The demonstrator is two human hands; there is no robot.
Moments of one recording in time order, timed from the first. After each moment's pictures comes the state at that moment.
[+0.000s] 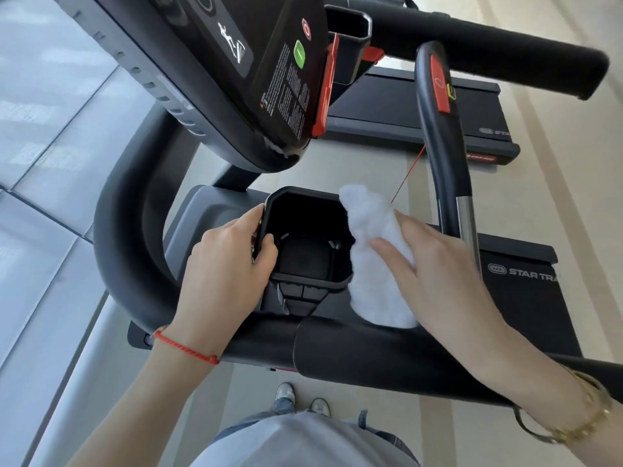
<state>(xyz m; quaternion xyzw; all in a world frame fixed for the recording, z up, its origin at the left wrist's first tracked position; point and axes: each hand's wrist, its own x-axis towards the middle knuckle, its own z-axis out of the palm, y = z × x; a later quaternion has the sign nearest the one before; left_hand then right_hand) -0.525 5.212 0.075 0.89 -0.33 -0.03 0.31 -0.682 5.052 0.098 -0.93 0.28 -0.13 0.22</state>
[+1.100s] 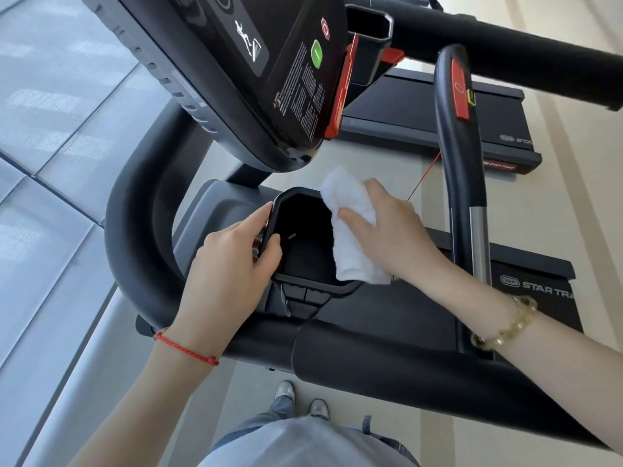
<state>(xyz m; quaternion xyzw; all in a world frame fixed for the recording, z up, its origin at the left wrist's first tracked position) -0.528 5.215 0.070 0.88 -0.31 -0.04 0.36 -0.607 5.015 0.065 -0.90 0.25 -0.07 0.34</state>
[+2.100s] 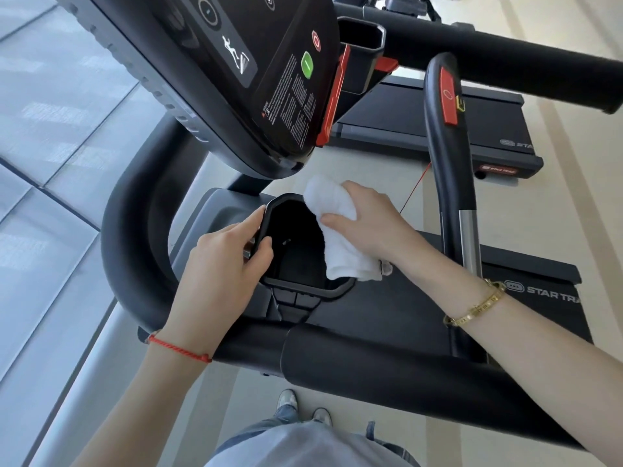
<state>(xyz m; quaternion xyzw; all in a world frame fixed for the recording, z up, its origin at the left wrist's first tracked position) -0.524 5.212 0.066 0.88 -0.33 -0.02 0.36 -0.588 5.007 0.072 -0.90 0.23 -0.01 0.38</state>
